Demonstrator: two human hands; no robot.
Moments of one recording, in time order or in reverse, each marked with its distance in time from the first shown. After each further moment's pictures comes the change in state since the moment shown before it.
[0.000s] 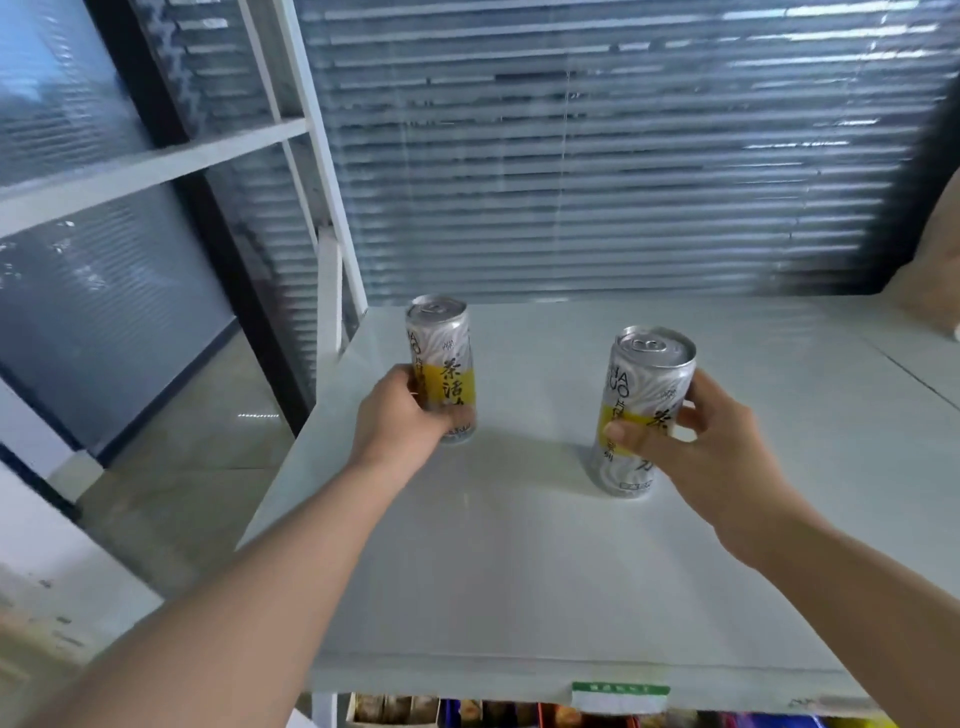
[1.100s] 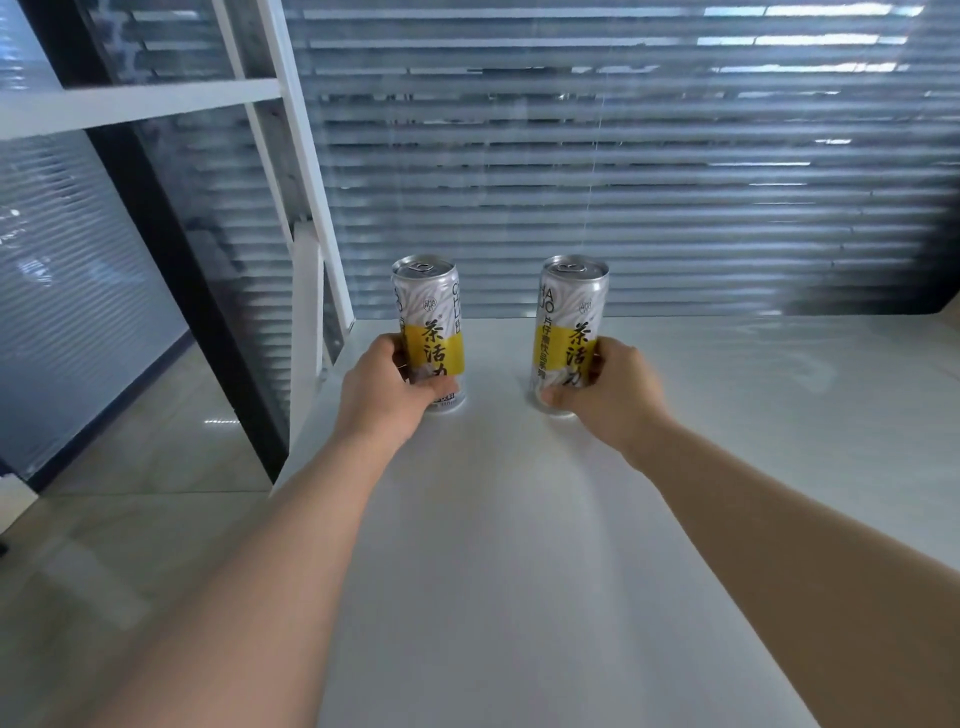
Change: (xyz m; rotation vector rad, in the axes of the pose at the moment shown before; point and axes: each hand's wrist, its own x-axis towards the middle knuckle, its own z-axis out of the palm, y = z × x) left_hand 0.130 -0.043 0.016 -0.073 0.032 0.072; right_hand 0.151 0.026 0.106 -0.408 0.028 0.047
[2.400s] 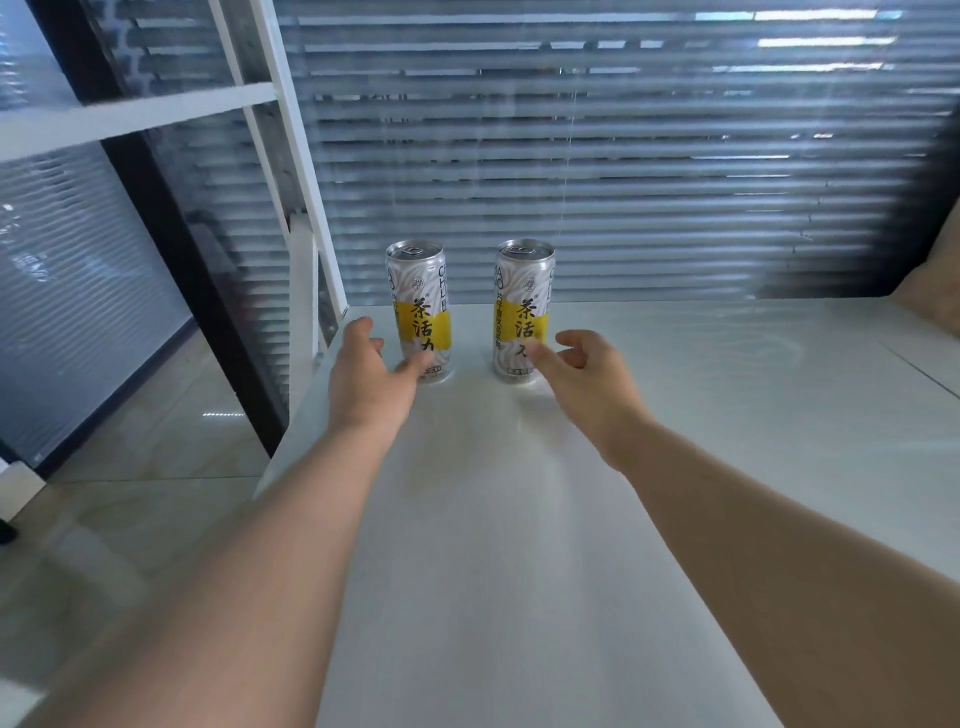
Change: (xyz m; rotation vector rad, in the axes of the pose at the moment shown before) left_hand -0.042 0.026 -0.008 -0.015 0.111 -0.102; right_hand -0.044 -0.012 -0.013 0.228 -0.026 0.104
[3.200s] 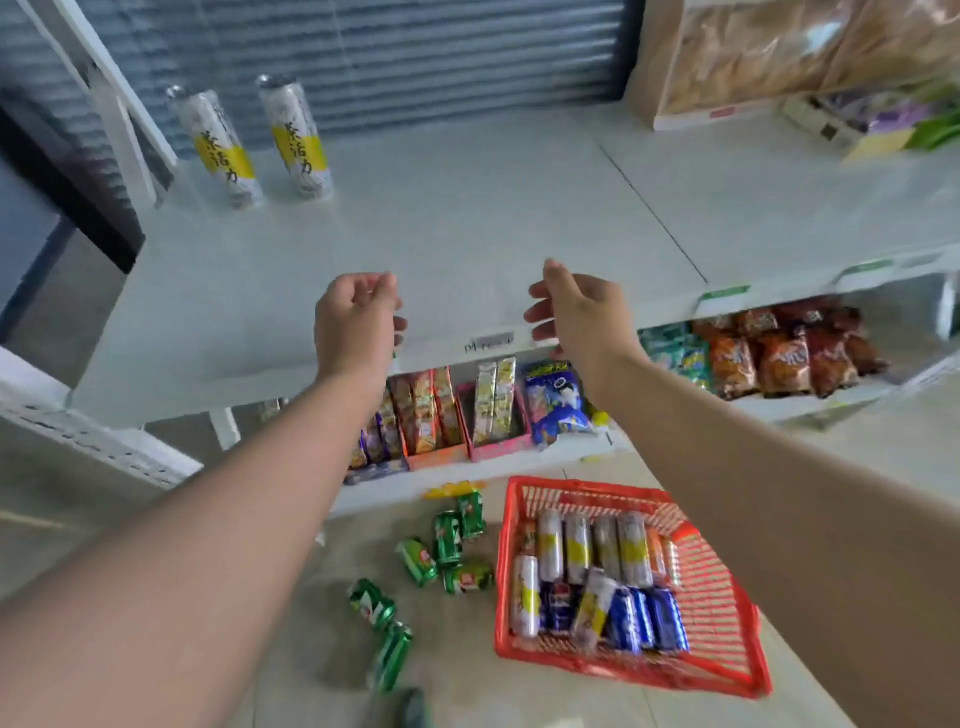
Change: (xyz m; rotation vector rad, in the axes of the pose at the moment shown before) left_hand -0.332 0.114 0.024 -0.296 -0.176 -0.140; right_hand -0.269 0.054 -0.242 0.194 0.136 0.217
